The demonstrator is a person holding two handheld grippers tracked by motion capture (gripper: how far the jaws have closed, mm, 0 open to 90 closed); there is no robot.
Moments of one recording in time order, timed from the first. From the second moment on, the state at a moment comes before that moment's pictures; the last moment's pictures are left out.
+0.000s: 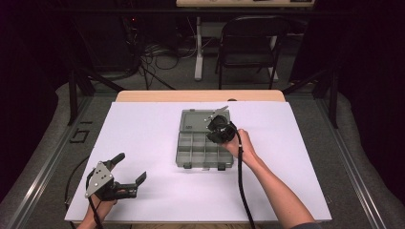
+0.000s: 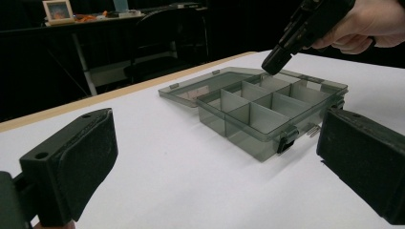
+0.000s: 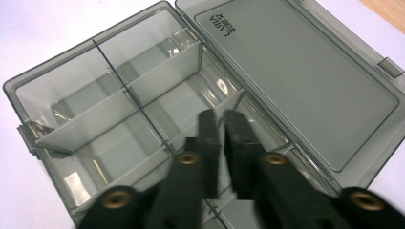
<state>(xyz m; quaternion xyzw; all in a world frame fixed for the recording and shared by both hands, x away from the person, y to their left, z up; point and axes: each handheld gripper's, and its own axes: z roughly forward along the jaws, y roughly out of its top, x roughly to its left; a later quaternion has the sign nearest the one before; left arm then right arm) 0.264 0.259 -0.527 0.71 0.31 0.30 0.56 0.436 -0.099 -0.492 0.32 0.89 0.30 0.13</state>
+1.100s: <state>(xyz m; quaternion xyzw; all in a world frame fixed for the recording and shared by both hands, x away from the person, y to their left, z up) 0.264 0.259 -0.527 0.71 0.31 0.29 0.56 0.365 -0.120 -0.481 0.29 0.88 0.36 0.12</state>
